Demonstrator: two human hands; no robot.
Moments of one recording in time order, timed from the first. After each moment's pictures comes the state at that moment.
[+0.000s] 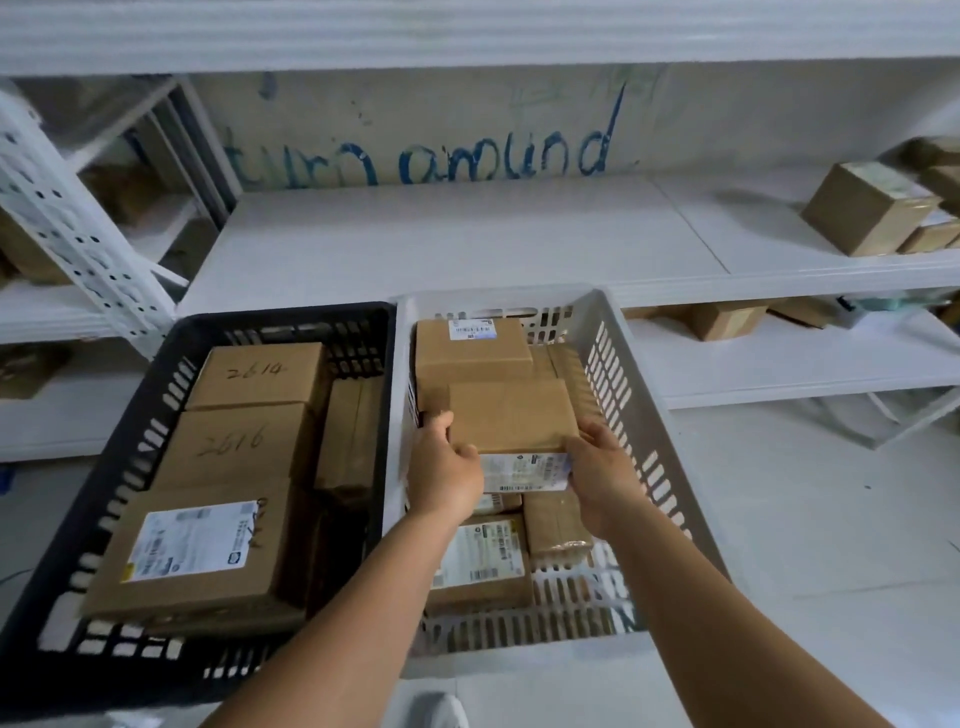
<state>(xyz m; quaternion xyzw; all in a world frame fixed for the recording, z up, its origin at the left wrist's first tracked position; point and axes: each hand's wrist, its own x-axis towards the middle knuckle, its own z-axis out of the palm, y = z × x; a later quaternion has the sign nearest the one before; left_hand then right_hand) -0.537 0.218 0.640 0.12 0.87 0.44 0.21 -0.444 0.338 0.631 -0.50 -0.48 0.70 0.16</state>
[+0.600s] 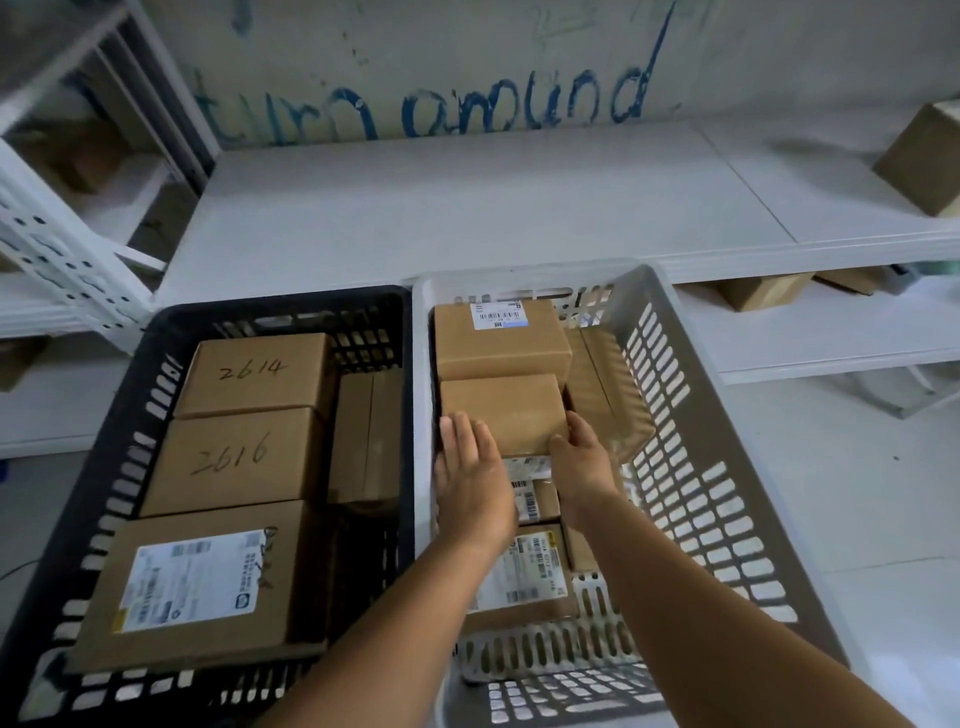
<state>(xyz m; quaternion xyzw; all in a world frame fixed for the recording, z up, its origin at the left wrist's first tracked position) -0.572 0.229 0.590 0.28 0.93 0.14 0.20 -0.524 0.328 0.576 -0.52 -0.52 0.67 0.13</state>
